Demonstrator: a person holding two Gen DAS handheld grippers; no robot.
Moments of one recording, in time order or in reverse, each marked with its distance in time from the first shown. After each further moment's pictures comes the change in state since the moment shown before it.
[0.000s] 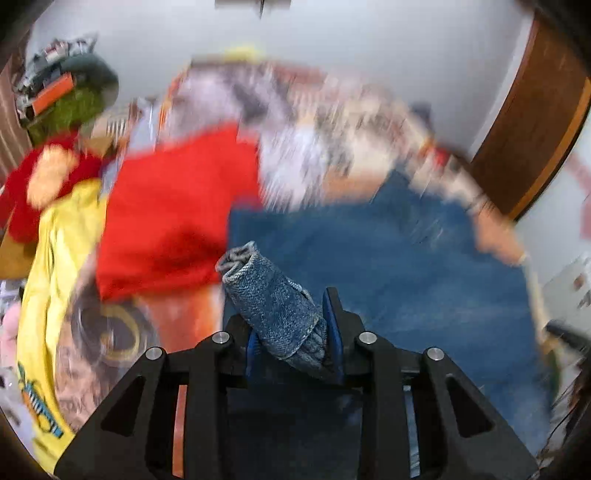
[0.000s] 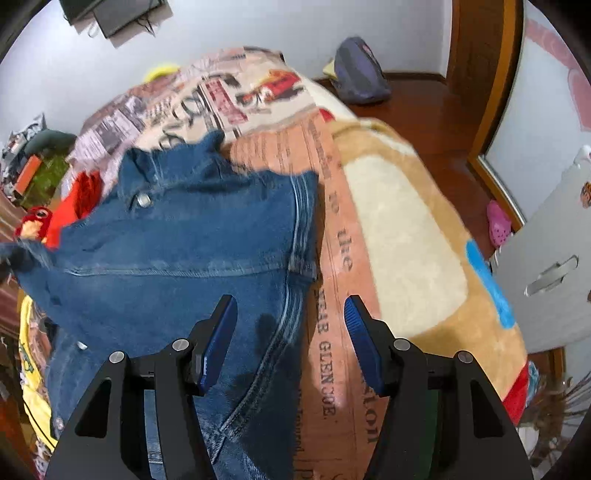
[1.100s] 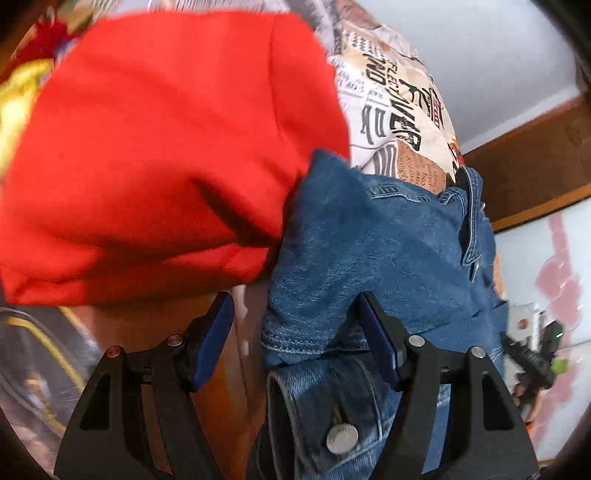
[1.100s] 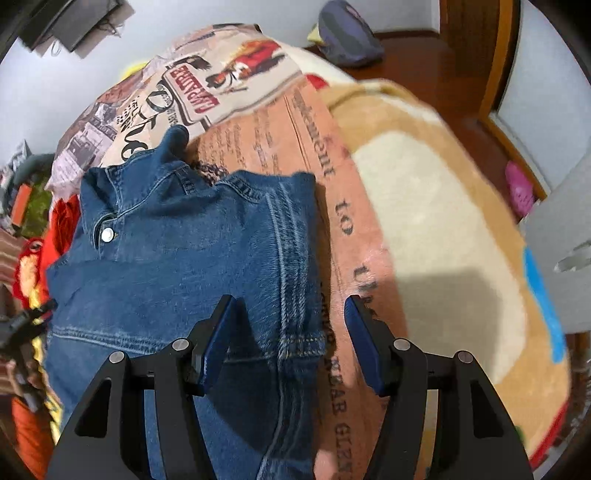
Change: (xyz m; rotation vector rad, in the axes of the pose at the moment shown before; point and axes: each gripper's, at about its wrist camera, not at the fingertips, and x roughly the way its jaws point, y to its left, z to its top) left arm 0.113 0.096 0.033 -0.283 0.246 -0.327; right arm 0.064 -0.024 0.046 0.157 0.104 0.113
